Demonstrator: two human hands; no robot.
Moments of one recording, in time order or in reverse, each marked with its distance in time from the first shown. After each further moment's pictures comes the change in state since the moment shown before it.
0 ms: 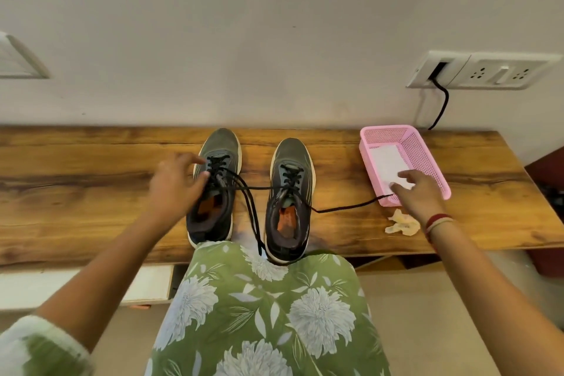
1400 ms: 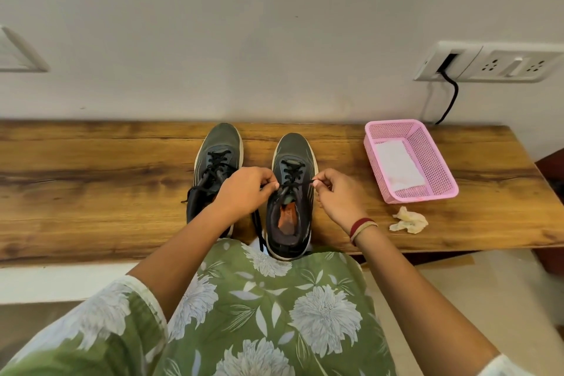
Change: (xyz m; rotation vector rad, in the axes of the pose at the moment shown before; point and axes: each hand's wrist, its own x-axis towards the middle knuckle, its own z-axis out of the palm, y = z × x) left_hand 0.009 0.069 0.067 0.013 -0.368 0.241; right_hand -0.054 -0.074 0.088 0.113 -0.226 -0.320
